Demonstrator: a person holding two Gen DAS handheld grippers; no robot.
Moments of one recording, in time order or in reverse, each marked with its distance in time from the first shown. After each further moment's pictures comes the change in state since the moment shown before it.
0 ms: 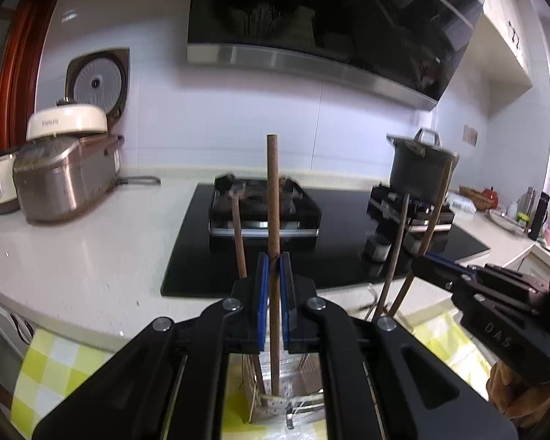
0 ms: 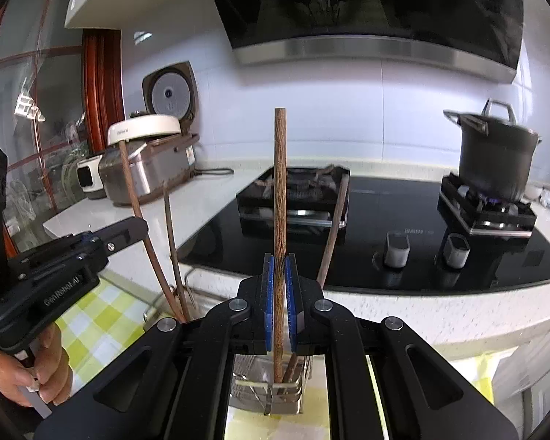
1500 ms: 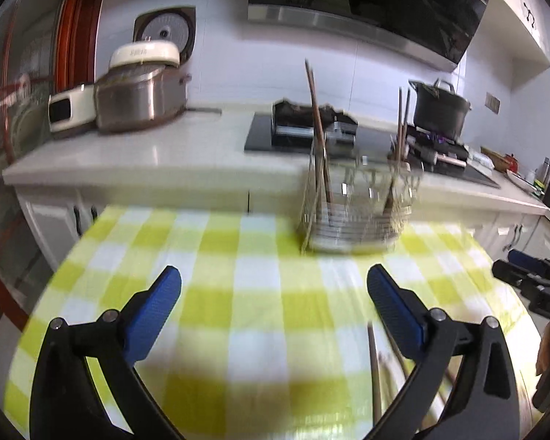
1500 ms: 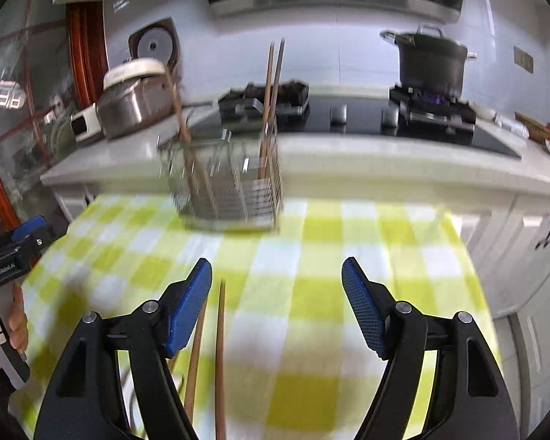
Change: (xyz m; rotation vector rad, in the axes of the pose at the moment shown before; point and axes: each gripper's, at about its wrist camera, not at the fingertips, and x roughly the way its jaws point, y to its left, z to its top) left arm -0.158 0.030 -0.168 -0.062 0.140 0.137; right arm -0.125 0.001 -0.165 0.068 0.186 -0.090
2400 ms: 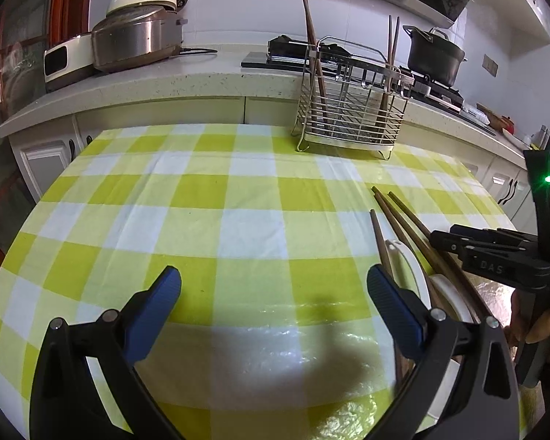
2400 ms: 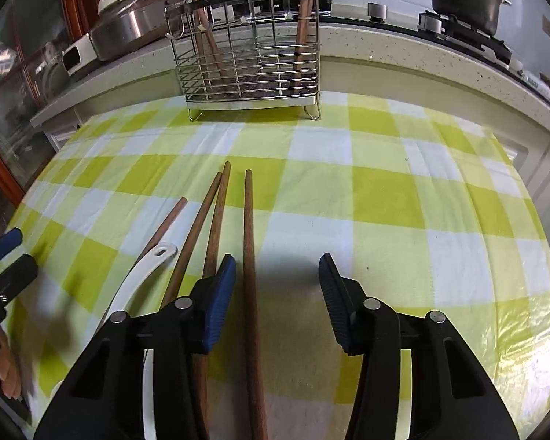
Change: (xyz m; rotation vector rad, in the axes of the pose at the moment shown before) left arm 0.002 0.003 -0.079 0.007 0.172 -0.021; right arm 0.072 0.042 -0.053 -0.037 0.260 -0.011
